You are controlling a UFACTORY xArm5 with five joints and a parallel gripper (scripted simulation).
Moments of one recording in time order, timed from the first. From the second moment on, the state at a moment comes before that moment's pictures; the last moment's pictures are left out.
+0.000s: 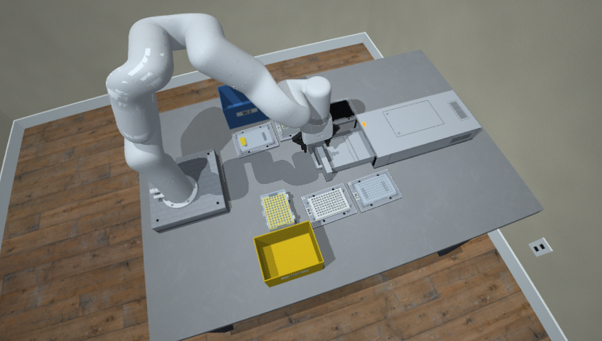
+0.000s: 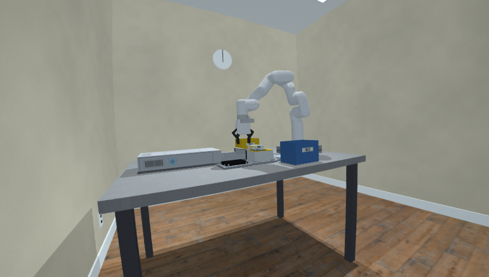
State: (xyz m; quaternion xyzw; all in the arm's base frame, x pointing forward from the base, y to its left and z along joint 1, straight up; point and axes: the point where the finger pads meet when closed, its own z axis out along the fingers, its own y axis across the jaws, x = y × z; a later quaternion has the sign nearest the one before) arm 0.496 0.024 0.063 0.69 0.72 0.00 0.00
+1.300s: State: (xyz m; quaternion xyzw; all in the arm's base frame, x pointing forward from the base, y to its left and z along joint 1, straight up) arm 0.495 0.024 0.121 0.69 0.72 0.00 0.00
